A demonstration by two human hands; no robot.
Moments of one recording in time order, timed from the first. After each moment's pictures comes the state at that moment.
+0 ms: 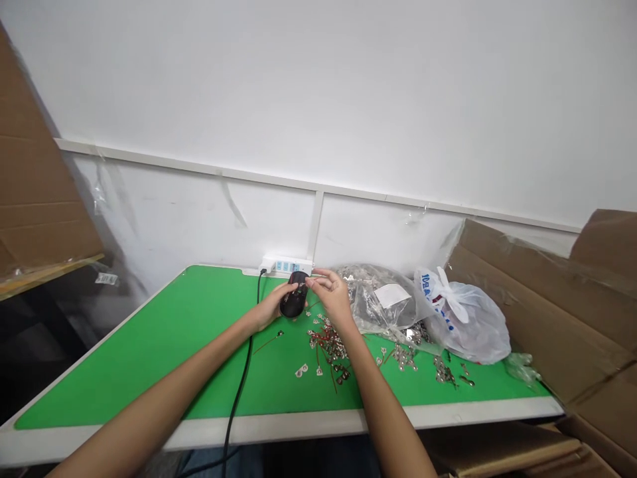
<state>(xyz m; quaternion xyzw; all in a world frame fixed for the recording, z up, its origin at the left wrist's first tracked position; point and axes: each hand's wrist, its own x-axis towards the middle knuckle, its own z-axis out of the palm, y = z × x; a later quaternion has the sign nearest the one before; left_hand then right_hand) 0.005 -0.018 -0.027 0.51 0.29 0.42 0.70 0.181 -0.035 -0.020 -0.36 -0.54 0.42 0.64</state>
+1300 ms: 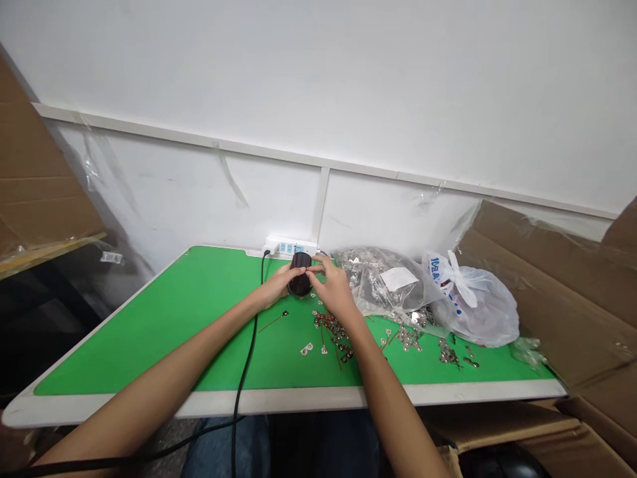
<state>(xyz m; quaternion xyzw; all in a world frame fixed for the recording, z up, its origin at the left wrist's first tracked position) 0.013 -0.006 -0.039 0.49 0.32 0.44 0.68 0.182 -0.044 -0.028 -0.43 -0.72 0.14 0.52</state>
